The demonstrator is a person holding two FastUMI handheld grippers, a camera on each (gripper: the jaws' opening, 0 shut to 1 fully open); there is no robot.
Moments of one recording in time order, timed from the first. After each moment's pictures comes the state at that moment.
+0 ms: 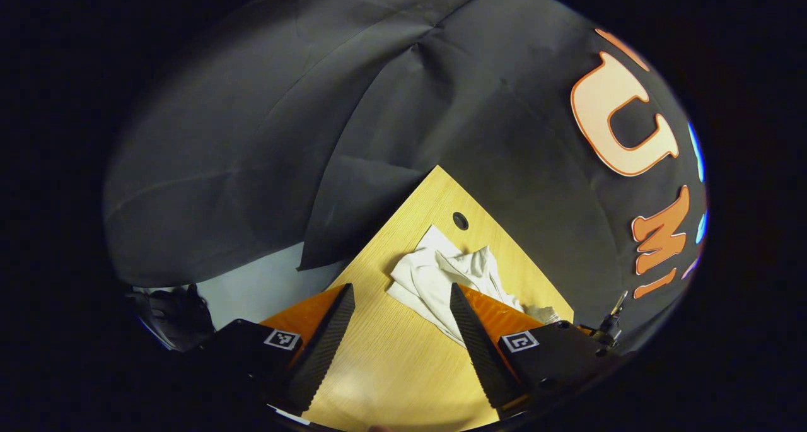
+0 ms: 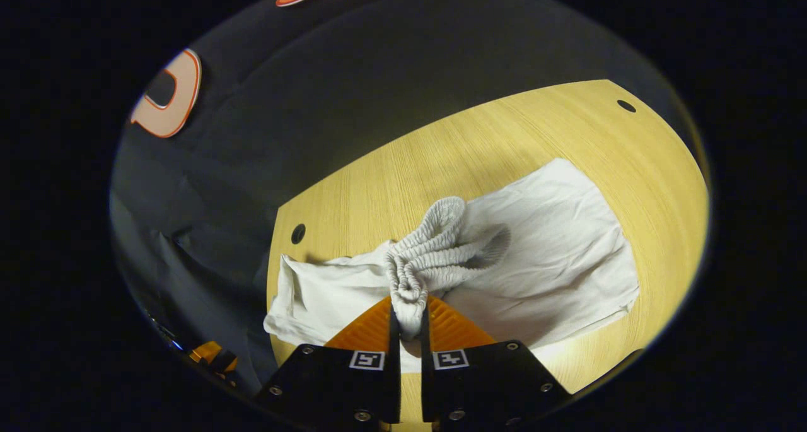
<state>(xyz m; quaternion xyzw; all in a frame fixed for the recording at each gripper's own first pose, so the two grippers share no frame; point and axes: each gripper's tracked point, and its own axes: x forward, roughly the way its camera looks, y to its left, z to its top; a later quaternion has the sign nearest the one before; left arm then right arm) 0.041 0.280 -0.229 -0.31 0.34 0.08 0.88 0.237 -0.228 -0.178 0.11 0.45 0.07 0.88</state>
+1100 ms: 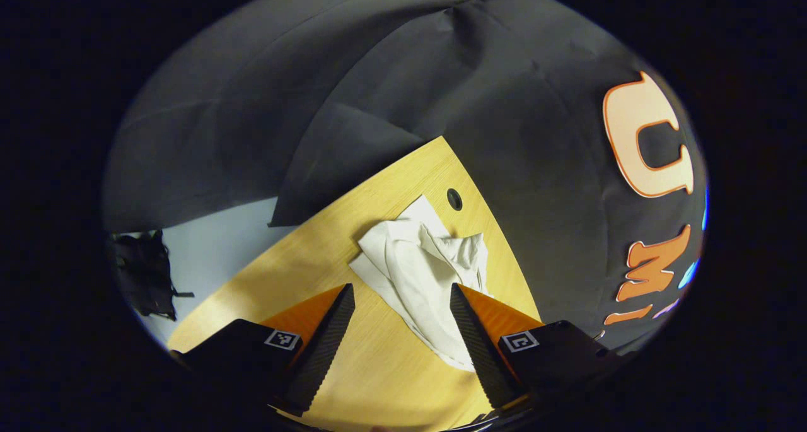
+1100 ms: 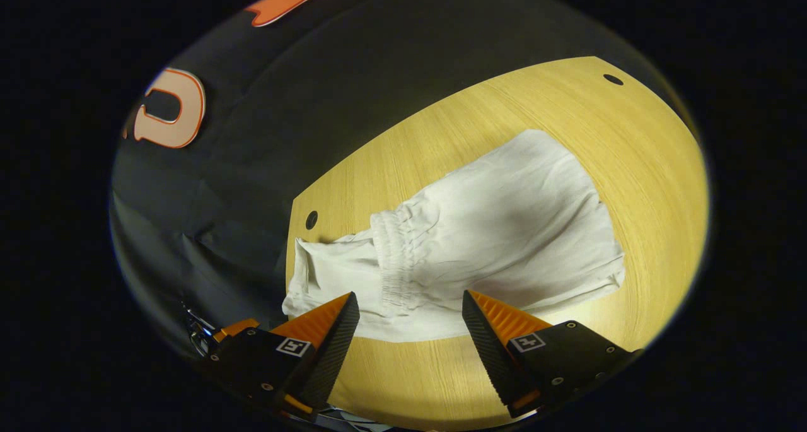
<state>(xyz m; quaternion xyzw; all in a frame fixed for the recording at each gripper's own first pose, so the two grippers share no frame) 0.078 0.213 -0.282 -0.42 0.38 0.08 0.82 0.230 -0.298 -0.129 0.17 0.46 0.10 0.86</state>
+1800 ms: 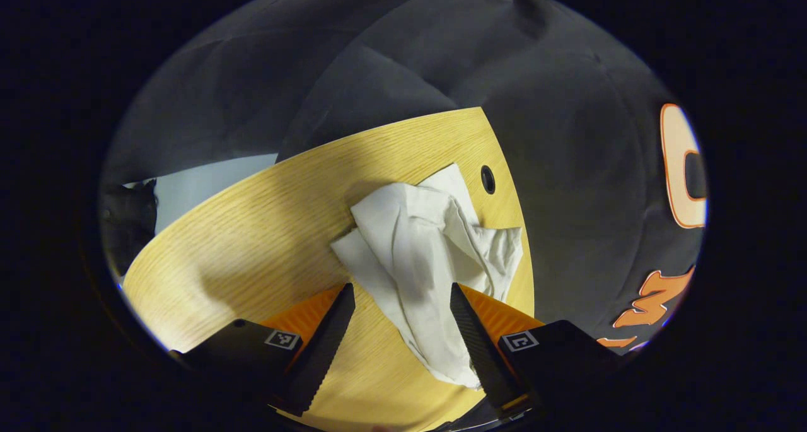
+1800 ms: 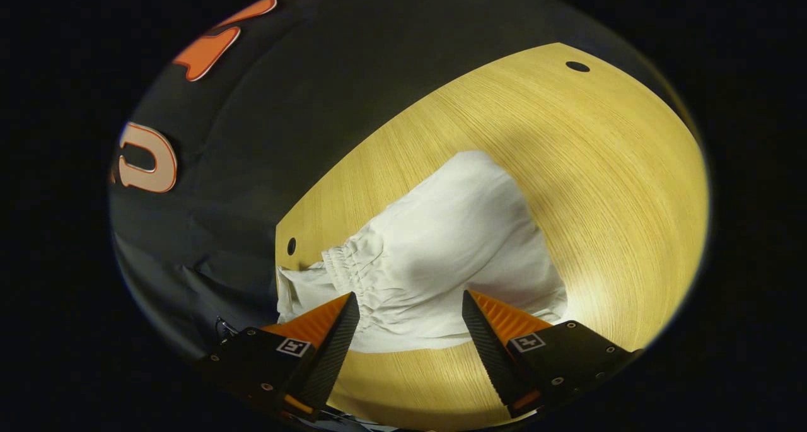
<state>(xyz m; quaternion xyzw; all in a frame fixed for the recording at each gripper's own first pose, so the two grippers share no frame) 0.110 0.185 -0.345 -0.49 0.42 0.10 0.76 0.257 -0.375 -0.124 0.21 0.47 0.06 0.86</state>
